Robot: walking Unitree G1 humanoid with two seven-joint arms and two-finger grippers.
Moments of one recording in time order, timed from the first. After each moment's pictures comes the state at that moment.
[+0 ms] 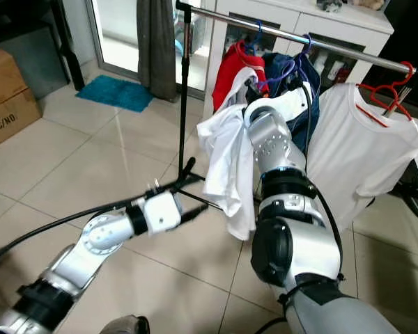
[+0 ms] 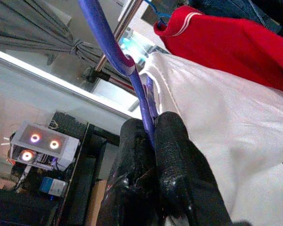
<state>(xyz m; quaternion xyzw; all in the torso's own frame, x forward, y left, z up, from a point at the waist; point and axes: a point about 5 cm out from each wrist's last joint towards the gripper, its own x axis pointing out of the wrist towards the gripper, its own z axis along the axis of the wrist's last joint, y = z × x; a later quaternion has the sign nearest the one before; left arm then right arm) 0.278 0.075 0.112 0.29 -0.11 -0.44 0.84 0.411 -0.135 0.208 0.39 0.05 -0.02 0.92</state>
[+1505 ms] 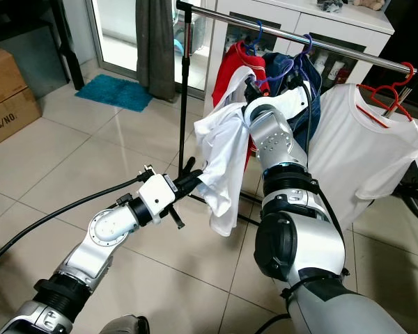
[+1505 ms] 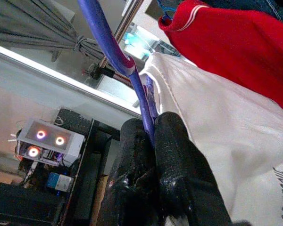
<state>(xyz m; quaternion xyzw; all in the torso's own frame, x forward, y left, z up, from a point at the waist) 0.290 0.075 0.108 0.19 -0.11 -0.42 0.88 0.414 -0.137 0.209 0.40 0.05 0.00 0.92</state>
